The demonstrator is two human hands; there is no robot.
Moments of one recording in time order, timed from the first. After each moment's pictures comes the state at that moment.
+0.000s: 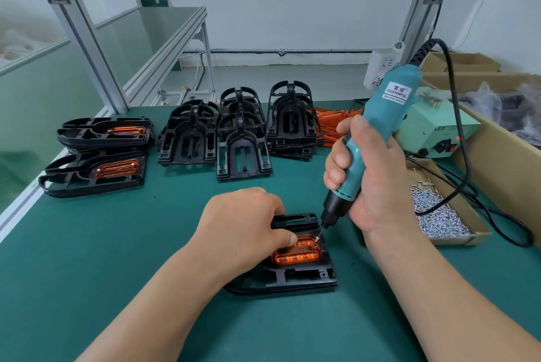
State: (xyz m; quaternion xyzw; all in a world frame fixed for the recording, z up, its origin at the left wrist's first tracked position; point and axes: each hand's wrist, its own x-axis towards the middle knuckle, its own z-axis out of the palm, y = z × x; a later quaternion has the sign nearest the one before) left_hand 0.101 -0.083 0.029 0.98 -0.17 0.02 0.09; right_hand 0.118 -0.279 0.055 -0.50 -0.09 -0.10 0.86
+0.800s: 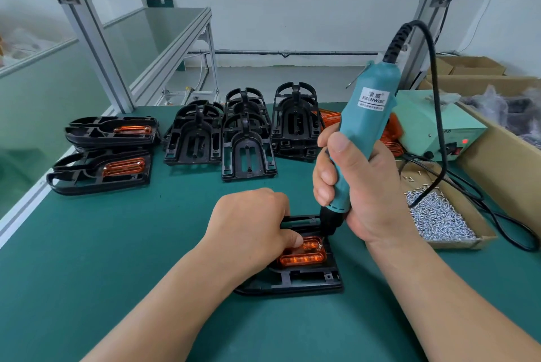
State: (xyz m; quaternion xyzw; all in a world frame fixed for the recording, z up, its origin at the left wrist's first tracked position) left_hand 0.100 -0.089 0.030 0.98 -0.15 0.01 0.08; right_hand 0.107 -0.264 0.058 -0.57 -0.18 -0.06 0.80
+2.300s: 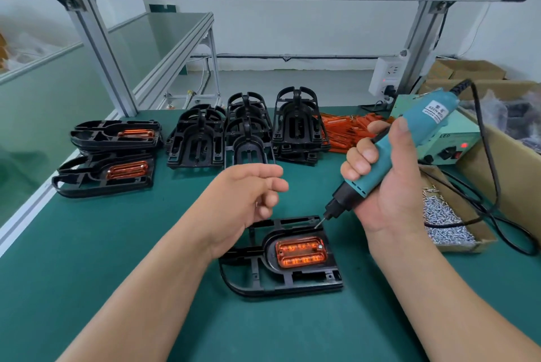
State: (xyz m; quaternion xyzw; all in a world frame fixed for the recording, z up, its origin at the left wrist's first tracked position) left_hand 0.114 -0.068 0.050 0.67 0.00 -0.15 0.72; right_hand 0.126 -0.287 0.046 -0.37 -0.09 -0.11 0.92
